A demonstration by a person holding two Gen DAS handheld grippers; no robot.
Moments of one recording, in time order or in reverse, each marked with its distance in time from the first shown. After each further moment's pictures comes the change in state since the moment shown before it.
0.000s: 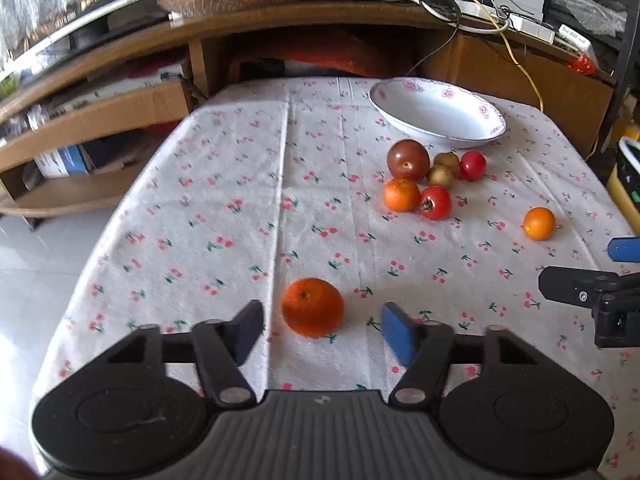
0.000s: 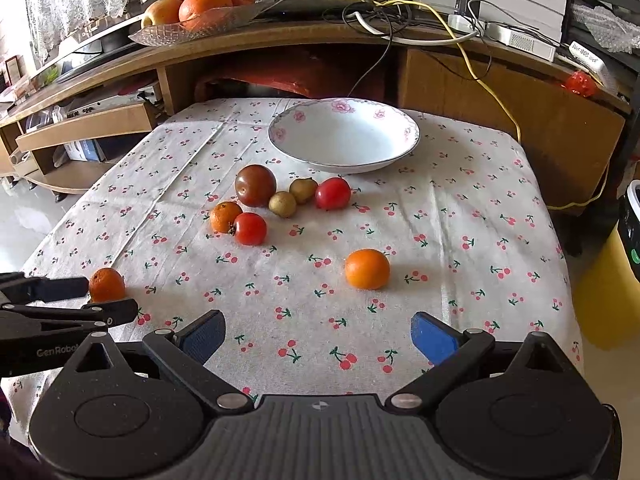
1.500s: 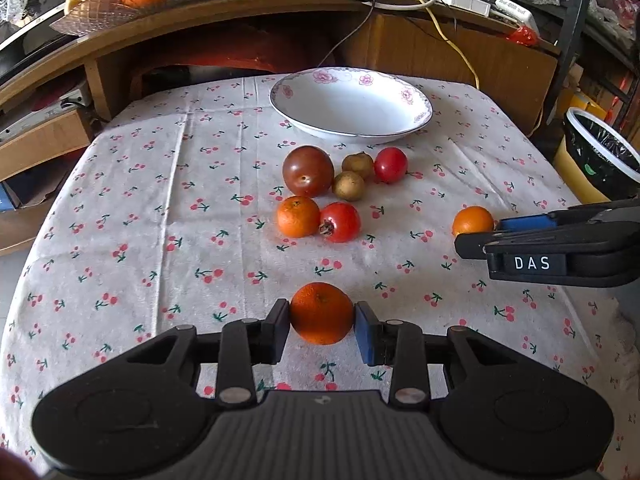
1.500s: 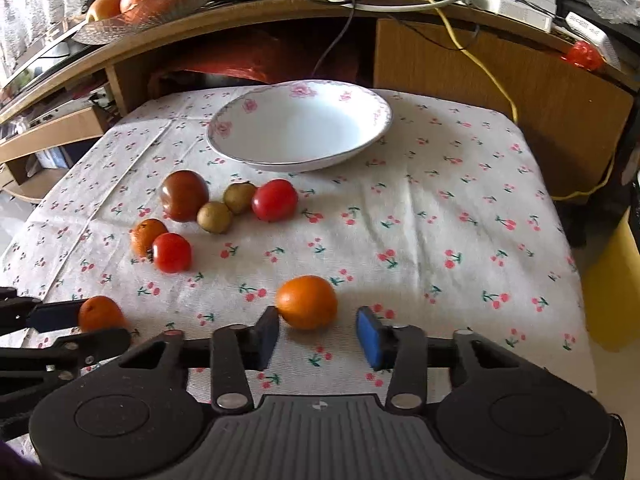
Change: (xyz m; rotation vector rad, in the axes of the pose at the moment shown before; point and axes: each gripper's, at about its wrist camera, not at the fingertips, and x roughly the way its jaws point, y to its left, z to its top) left arm 0.030 -0.050 0.029 0.135 0.025 -0.149; right arm 0.057 -0.039 0.022 0.035 0.038 -0.003
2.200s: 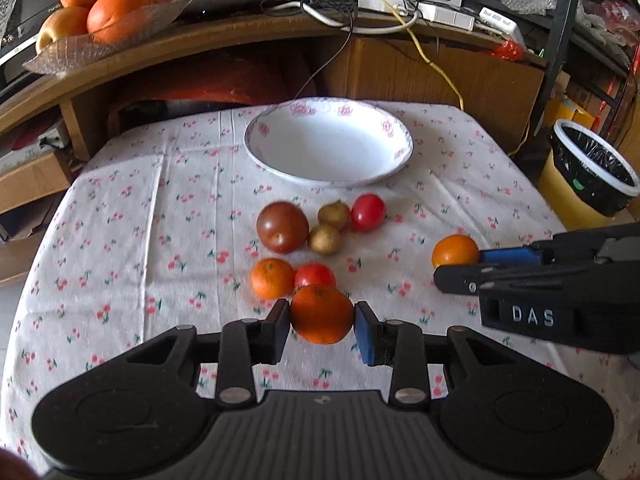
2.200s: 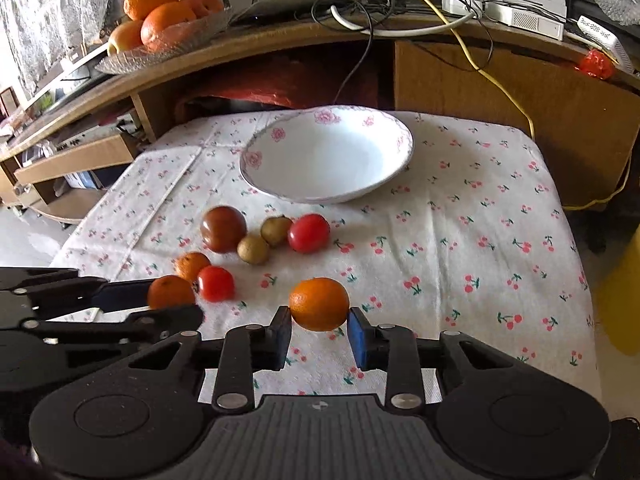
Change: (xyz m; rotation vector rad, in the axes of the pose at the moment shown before) left arm 0.000 -0.011 0.038 0.034 -0.036 -0.034; right arm -0.022 0.002 0.019 0.035 -0.024 0.087
